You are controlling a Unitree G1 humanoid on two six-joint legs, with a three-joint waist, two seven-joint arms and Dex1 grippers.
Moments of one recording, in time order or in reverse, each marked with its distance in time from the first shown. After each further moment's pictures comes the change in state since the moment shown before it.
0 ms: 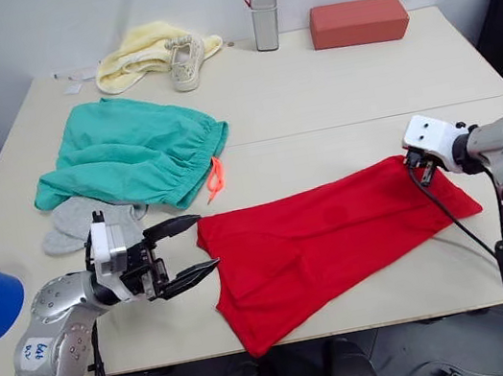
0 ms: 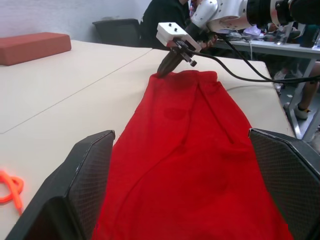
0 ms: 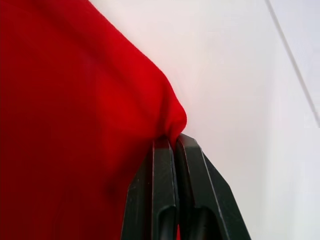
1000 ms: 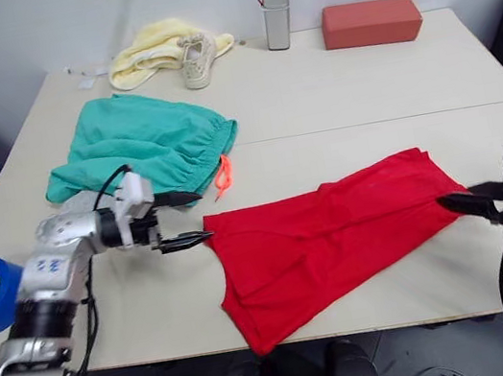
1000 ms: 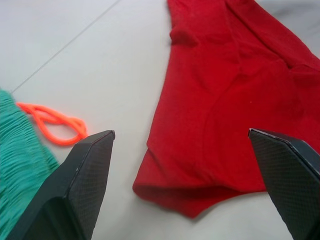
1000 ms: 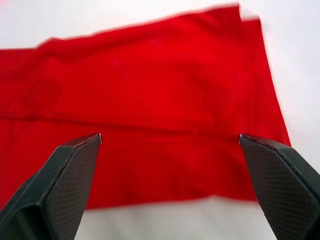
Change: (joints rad) left arm -0.528 0.065 -0.229 0.613 0.270 -0.053 -0.222; right arm 0.895 -0.084 -0.814 -1.294 0.729 1.472 -0.020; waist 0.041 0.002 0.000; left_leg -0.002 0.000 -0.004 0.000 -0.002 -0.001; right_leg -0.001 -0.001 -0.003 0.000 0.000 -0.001
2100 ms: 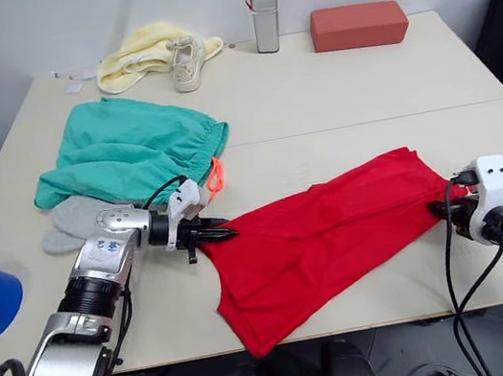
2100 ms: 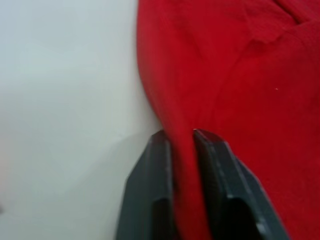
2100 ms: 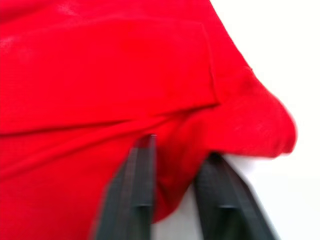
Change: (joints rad) left arm -0.019 -0.106 -0.076 0.026 0.177 0.213 0.012; right arm -0.092 0.214 0.190 0.089 -0.069 -0.273 -0.343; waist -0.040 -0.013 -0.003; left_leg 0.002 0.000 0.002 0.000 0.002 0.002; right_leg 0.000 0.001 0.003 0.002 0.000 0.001
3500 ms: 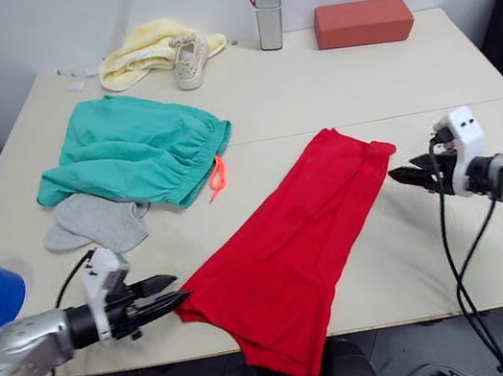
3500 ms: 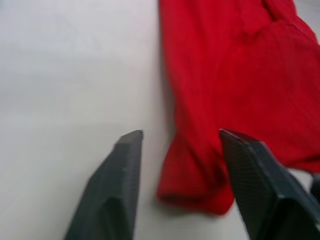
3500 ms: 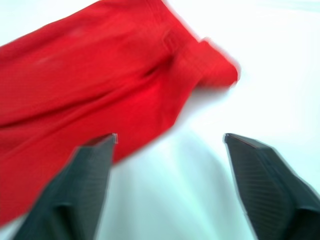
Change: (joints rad) left arm 0.705 0.317 0.473 -0.859 -0.459 0.595 0.329; right arm -0.239 -0.174 0.148 0.164 0.061 0.025 0.315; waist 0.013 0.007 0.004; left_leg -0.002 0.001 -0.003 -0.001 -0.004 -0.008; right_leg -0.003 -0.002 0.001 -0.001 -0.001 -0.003
